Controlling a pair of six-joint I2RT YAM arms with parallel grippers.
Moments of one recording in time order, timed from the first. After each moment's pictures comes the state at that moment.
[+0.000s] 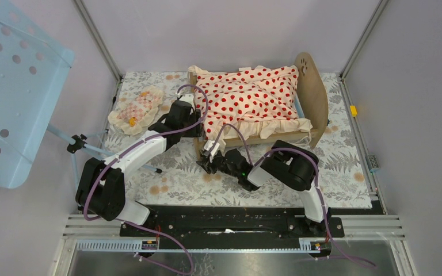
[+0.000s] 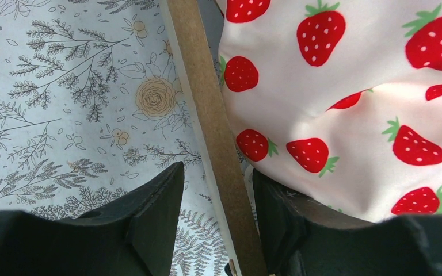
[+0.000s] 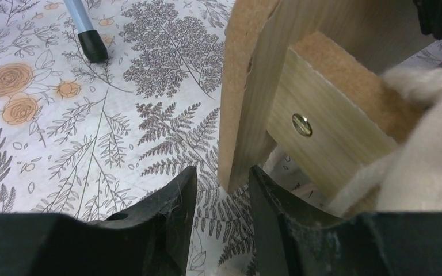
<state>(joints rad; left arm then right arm) -0.46 1.44 0.98 -0.27 -0.13 -0.34 1.00 2.07 0.75 1.15 -0.09 -0.07</state>
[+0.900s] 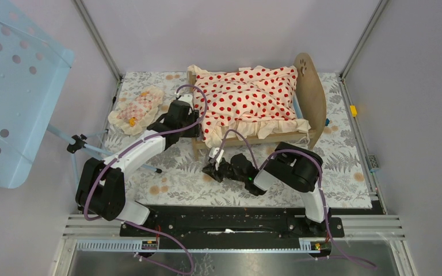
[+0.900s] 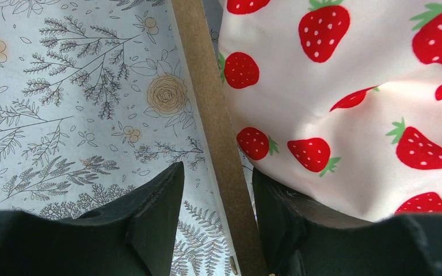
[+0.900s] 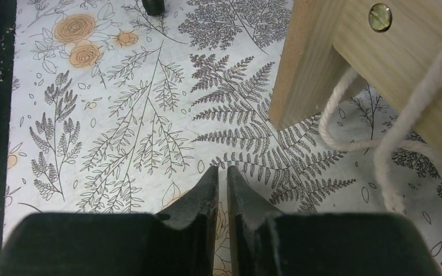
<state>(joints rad) -0.45 1.44 0.98 -0.28 -0.13 -0.31 1.00 2.04 0.65 1.17 -0.23 -0.03</state>
